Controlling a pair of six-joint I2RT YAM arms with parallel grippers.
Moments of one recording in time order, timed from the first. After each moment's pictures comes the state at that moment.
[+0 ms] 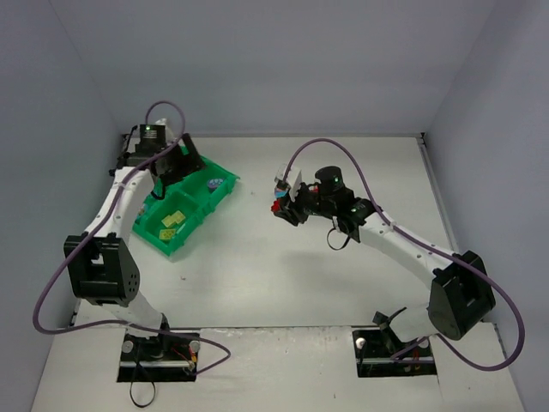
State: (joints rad) left arm -0.02 1.65 1.47 -0.63 0.12 -0.48; right arm 0.61 1.41 0.98 -0.06 -0.46 -0.34
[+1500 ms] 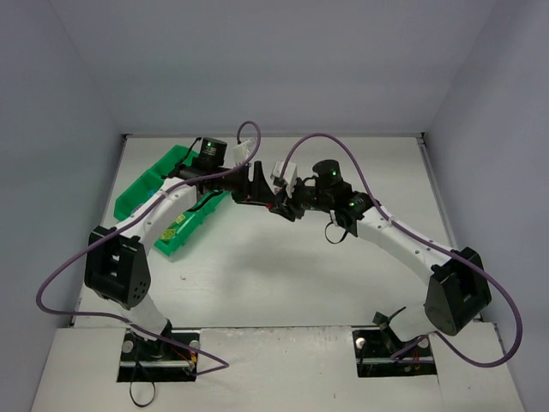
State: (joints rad) left arm -0.40 1.65 1.39 -0.46 0.83 -0.44; right arm 0.61 1.44 1.07 -0.08 -0.54 -0.40
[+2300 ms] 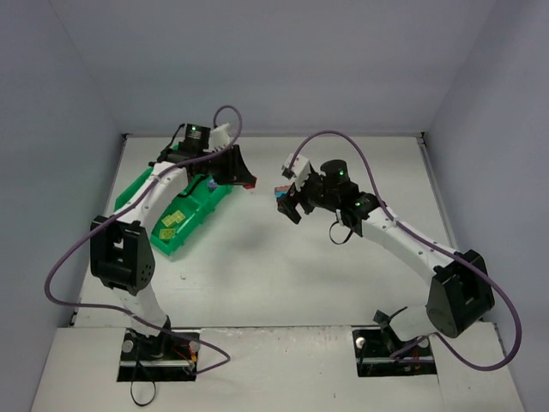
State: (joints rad) left arm -0.31 1.73 1.51 -0.54 0.67 -0.37; right arm 0.57 1.44 1.04 -0.08 -0.39 -0.34
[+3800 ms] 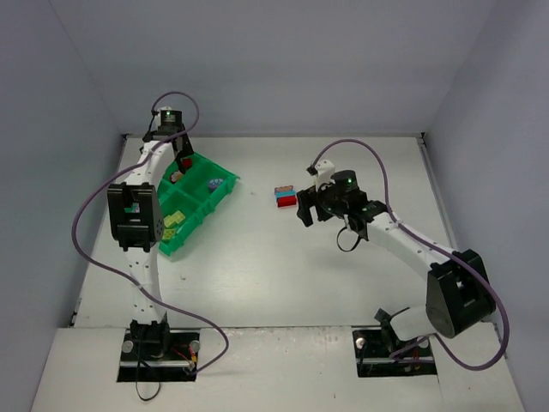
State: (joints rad) left arm -0.03 2.23 1.98 -0.54 -0.31 -0.35; right arm 0.46 1.41 0.90 -0.11 -0.18 -0.02
